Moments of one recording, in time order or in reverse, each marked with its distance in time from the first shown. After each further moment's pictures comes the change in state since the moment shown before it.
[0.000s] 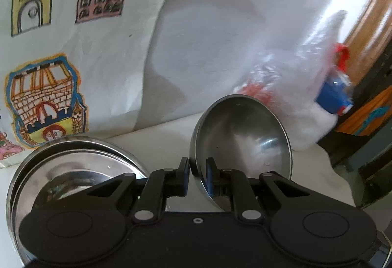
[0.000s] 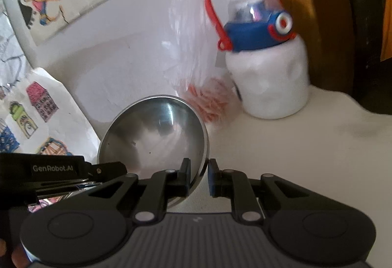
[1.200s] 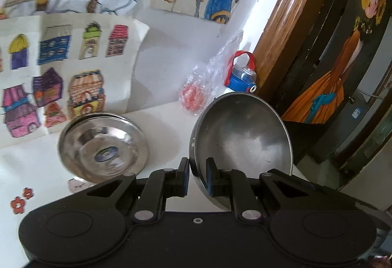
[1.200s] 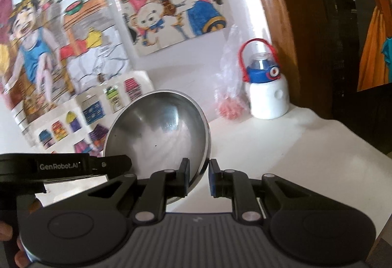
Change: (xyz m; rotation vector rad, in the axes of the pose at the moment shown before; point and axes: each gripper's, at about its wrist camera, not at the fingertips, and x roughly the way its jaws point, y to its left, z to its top) left arm -0.206 -0.021 -0.099 0.109 -0.125 -0.111; right arm -0.210 0.059 -0.067 -0.131 -0.098 0.033
